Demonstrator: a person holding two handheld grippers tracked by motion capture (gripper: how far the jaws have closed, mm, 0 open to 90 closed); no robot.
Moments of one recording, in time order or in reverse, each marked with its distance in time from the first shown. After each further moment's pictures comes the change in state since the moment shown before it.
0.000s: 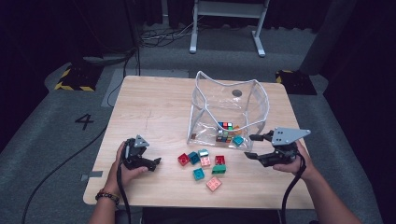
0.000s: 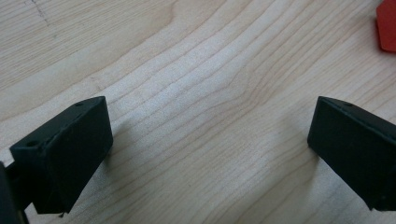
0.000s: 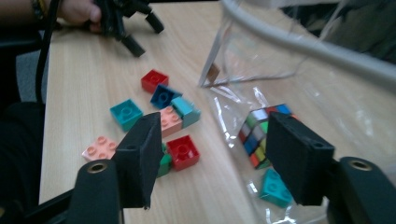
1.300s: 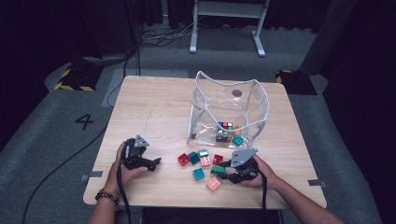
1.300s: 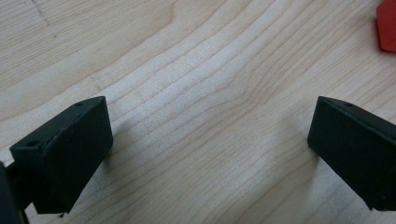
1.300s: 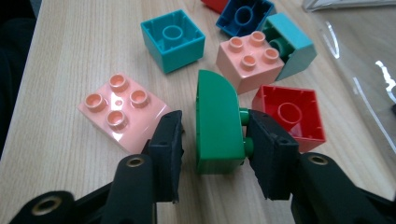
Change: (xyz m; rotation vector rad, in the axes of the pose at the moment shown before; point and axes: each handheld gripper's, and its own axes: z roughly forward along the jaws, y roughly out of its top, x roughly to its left) left arm 0.000 0.000 0.000 0.000 0.001 0.001; right arm 0.037 -0.051 0.115 0.183 0.198 -0.087
